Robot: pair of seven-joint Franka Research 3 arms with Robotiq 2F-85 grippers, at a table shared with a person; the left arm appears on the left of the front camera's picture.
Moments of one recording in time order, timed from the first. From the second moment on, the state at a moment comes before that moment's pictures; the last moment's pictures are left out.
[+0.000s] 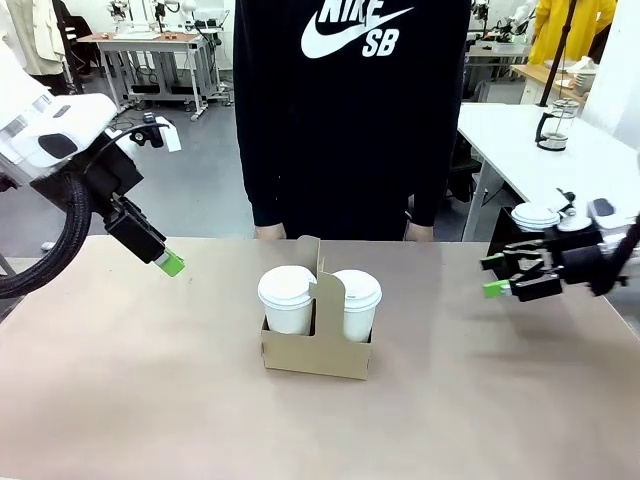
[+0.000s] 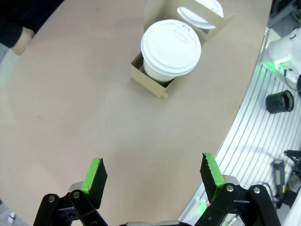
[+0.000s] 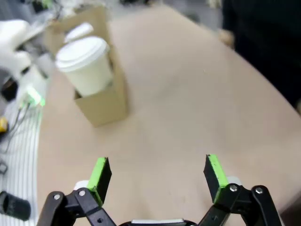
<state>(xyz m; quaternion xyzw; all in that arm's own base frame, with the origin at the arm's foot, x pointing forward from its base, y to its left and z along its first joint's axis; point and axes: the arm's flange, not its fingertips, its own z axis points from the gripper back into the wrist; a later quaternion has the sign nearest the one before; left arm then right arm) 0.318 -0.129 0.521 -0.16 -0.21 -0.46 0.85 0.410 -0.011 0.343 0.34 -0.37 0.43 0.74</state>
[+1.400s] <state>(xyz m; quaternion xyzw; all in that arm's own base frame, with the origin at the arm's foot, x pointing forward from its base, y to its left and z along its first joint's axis) 0.318 -0.129 0.521 -0.16 -0.21 -0.46 0.85 0.400 -0.030 0.348 0.28 -0.34 0.37 0.82</state>
